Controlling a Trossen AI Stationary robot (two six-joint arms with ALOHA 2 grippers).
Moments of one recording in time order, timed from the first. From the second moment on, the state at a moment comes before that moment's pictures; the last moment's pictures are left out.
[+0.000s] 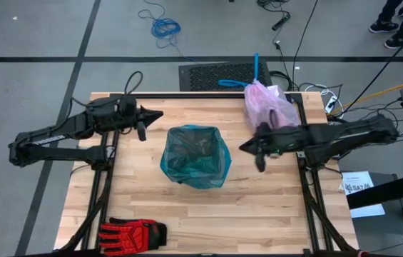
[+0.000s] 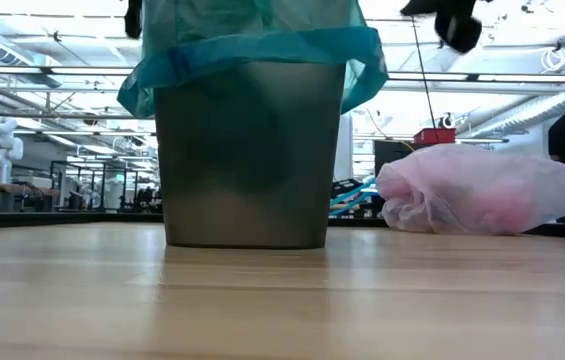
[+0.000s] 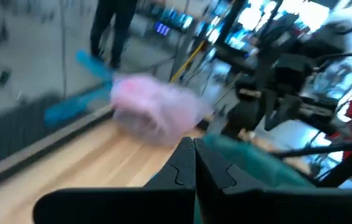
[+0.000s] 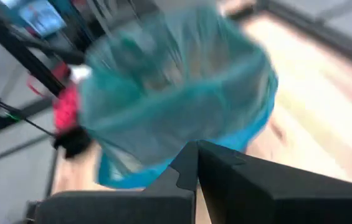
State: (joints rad) left arm 0.27 0.74 0.84 -0.25 -0.02 -0.37; right arm 0.15 0.97 0.88 -0.41 0.22 0.51
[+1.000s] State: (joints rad) left arm 0.39 0.17 0.30 -0.12 0.03 -0.15; right arm -0.16 0.05 0.31 -0.31 0.01 0.24
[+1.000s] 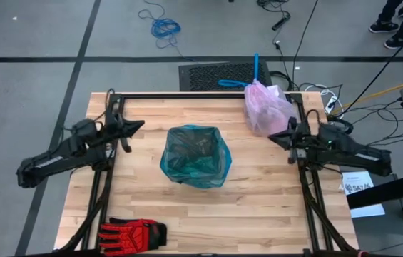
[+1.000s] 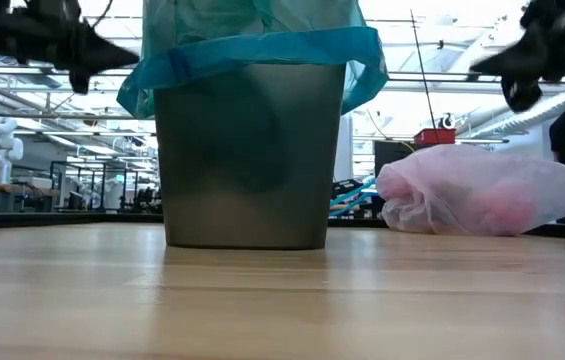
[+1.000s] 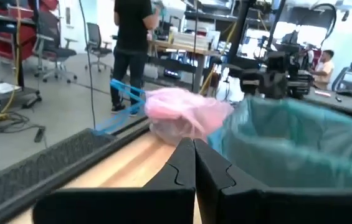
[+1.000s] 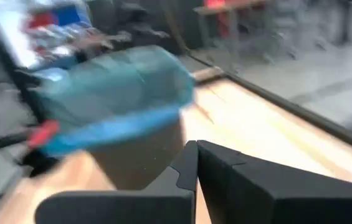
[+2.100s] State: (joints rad) left arm 0.36 0.16 0.01 0.01 -0.02 -0.19; right arm -0.18 0.08 0.01 0.02 -0.06 0.12
